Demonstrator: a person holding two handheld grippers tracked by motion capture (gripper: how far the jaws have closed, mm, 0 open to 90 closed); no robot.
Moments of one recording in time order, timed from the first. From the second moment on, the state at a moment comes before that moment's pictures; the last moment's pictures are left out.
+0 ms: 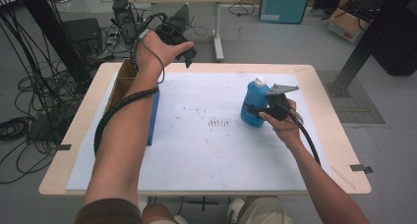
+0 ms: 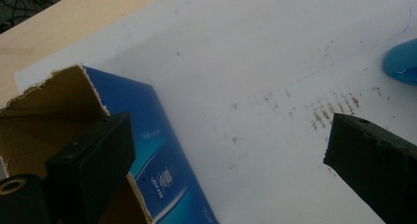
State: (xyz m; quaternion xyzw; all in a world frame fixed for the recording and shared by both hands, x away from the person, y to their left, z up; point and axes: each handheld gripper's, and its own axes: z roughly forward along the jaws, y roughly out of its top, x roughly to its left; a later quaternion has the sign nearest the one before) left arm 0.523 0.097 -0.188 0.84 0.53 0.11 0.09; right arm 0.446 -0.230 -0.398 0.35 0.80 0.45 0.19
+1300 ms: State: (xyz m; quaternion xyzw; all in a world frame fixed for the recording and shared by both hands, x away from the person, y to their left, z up) left arm 0.522 0.095 -0.188 0.84 0.52 0.11 0.08; right arm 0.446 -0.230 -0.398 0.35 0.80 0.45 0.19
